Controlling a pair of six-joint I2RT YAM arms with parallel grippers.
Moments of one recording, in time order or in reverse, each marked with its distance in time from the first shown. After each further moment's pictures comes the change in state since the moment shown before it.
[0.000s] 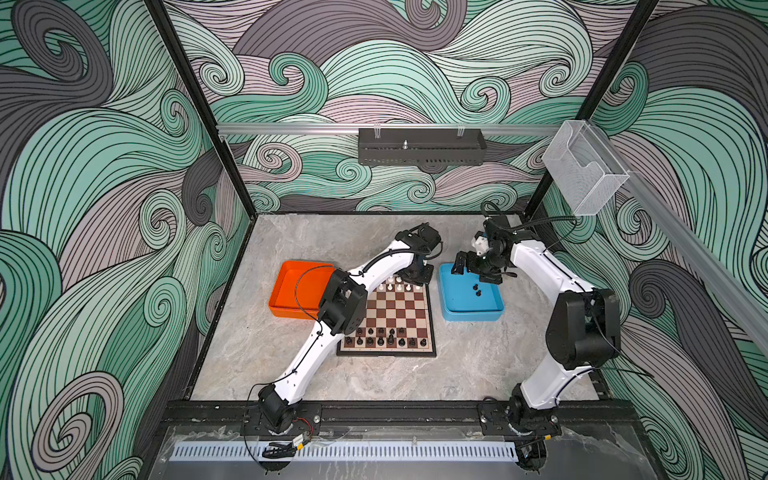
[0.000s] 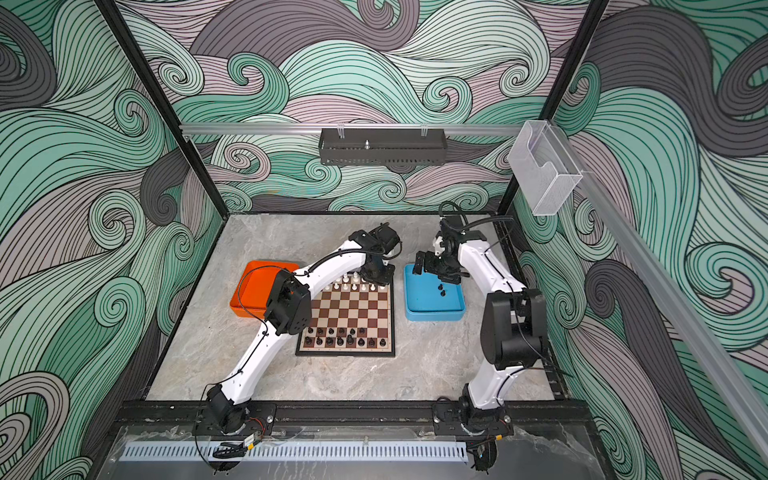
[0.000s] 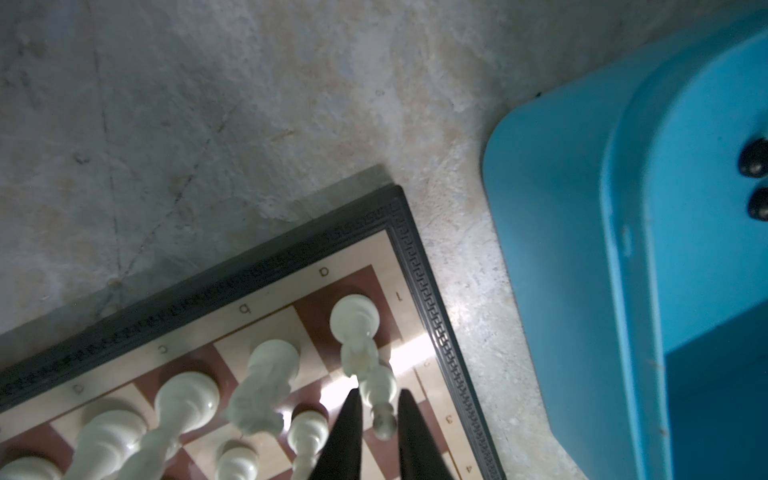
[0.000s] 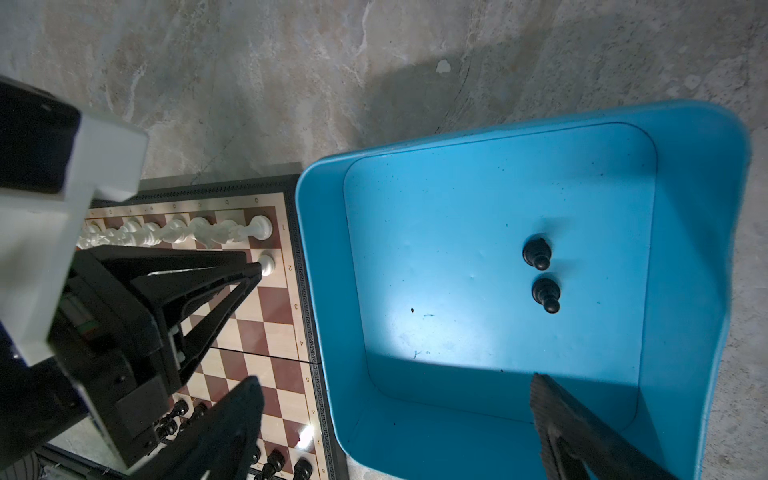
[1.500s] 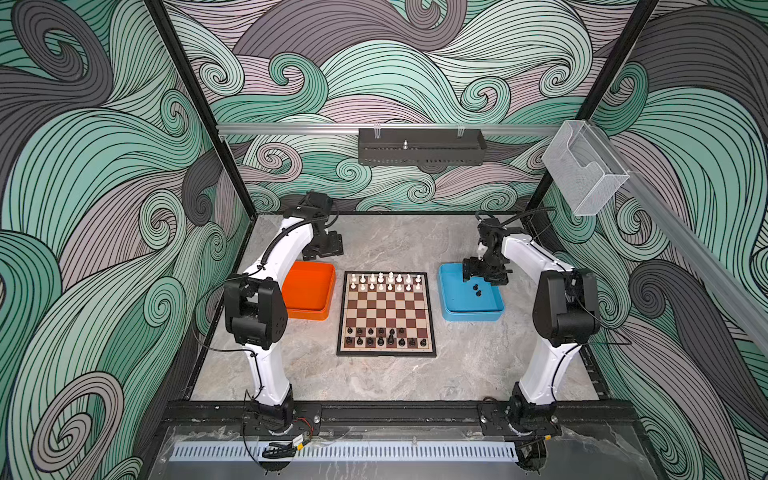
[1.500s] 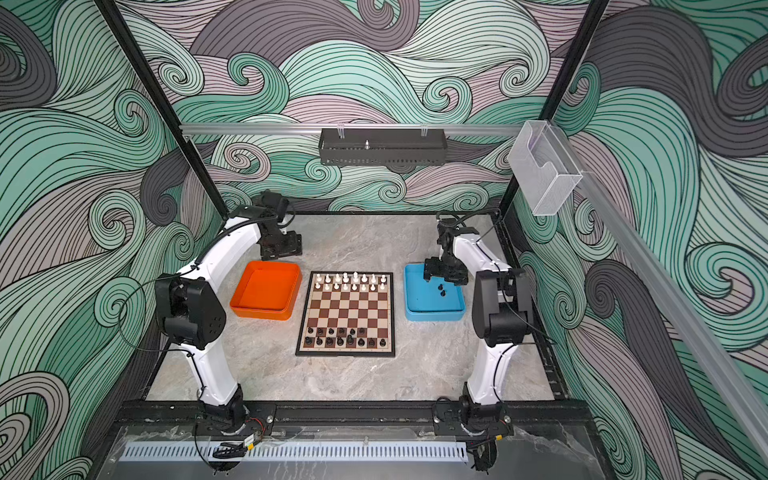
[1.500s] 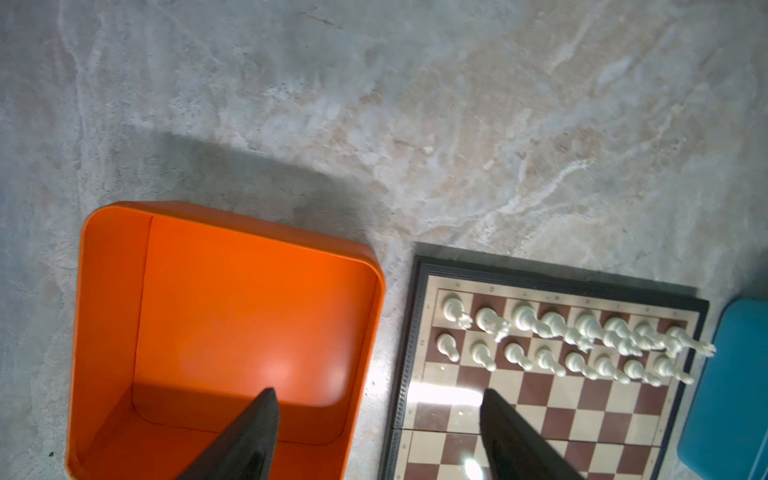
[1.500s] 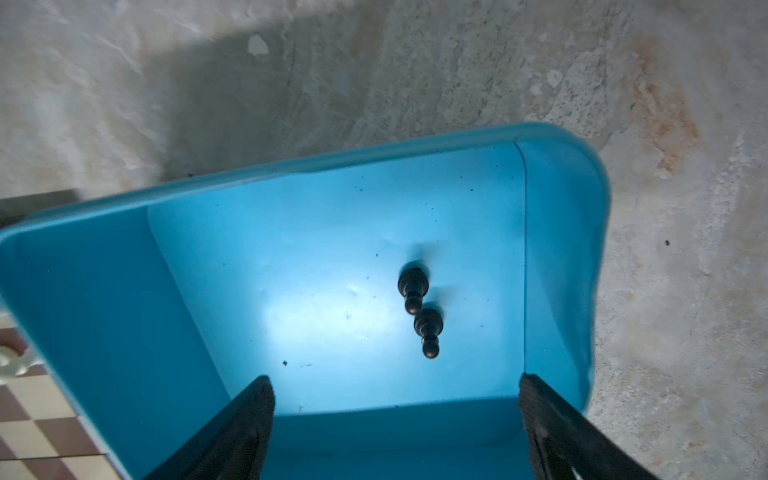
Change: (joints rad) left arm 0.578 -0.635 -0.619 0.057 -0.082 0.006; right arm -0.021 0.208 0.097 -0.084 0.259 -0.050
